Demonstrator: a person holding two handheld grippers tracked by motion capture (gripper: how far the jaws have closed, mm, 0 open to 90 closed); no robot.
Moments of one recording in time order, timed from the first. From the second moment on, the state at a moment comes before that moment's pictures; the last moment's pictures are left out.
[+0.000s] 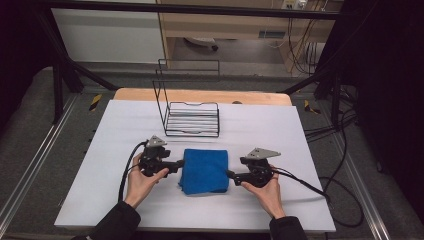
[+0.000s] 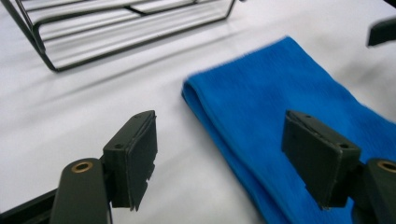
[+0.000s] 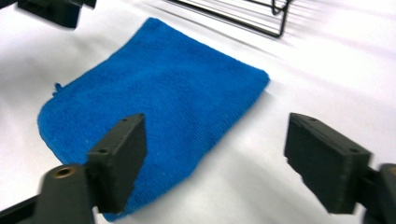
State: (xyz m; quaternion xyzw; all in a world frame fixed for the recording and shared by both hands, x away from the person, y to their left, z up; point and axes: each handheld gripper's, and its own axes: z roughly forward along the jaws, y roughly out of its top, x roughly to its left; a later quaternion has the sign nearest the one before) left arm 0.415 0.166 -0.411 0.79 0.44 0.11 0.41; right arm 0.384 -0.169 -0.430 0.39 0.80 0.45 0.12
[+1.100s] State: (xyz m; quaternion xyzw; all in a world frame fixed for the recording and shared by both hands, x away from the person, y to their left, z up) left arm 0.467 0.130 -0.450 0.81 0.44 0.09 0.38; right arm 0.388 -0.174 -0.439 0.40 0.79 0.45 0.10
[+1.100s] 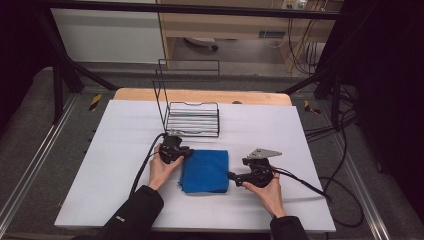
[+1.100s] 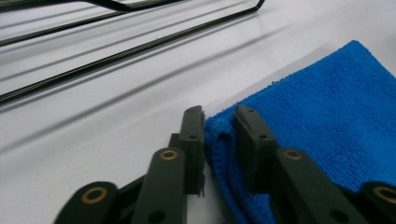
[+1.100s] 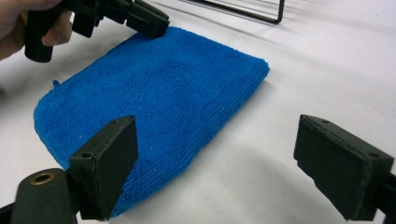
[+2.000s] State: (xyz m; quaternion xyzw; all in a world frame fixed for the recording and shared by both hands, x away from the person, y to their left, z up) left arm 0.461 0.128 -0.454 0.81 0.42 0.11 0.39; right arm 0.459 -0.141 -0.441 0.45 0.79 0.40 0.12
